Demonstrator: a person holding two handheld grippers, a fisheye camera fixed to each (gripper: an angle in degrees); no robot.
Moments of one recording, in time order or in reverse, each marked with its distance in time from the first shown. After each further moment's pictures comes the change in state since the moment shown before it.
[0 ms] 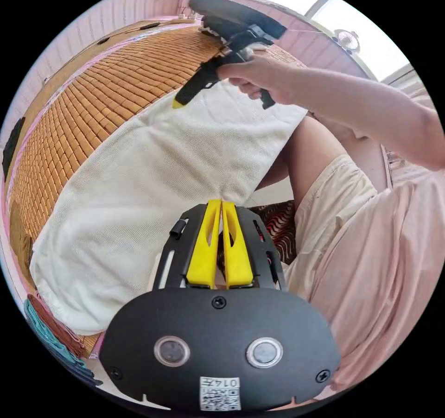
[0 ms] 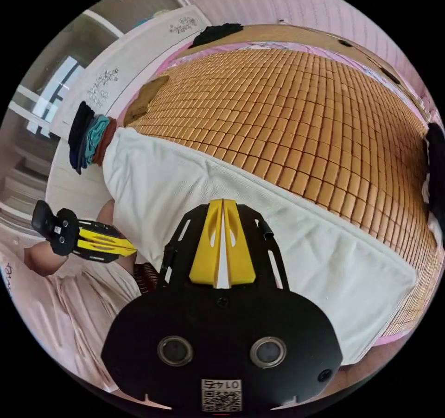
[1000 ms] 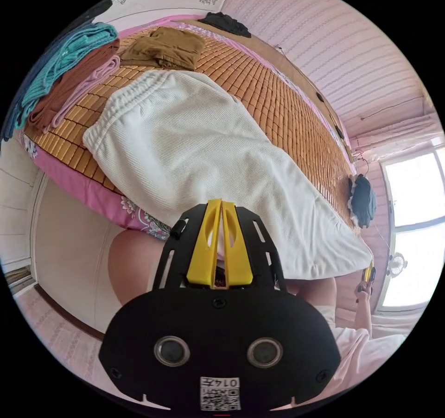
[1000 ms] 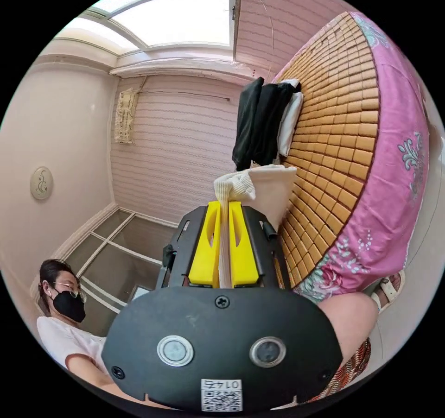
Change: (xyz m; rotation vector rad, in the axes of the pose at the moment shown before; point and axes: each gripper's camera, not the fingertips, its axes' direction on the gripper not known) left arm -0.183 0.207 -0.038 0.379 -0.004 -1.075; right arm 0.277 0.448 -0.009 1.070 -0.565 0.720
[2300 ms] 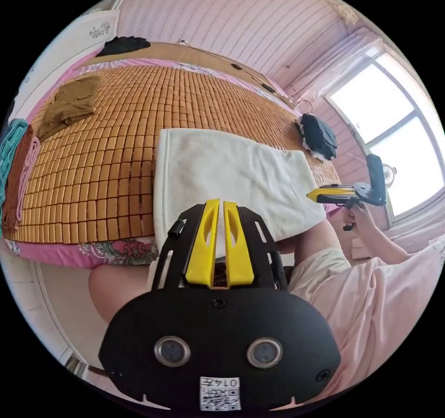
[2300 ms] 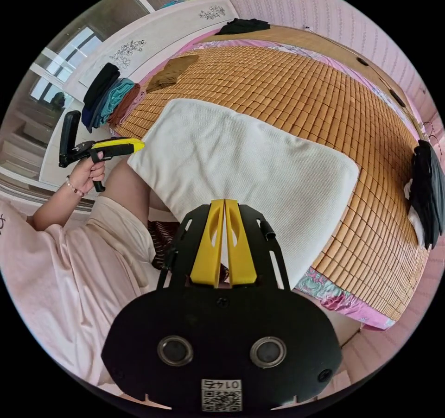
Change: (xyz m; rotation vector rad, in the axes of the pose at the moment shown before) left arm 0.131 0.068 0.005 -0.044 0.123 0.528; right arm -0.278 0.202 0.341 -1.310 0.649 -0.930
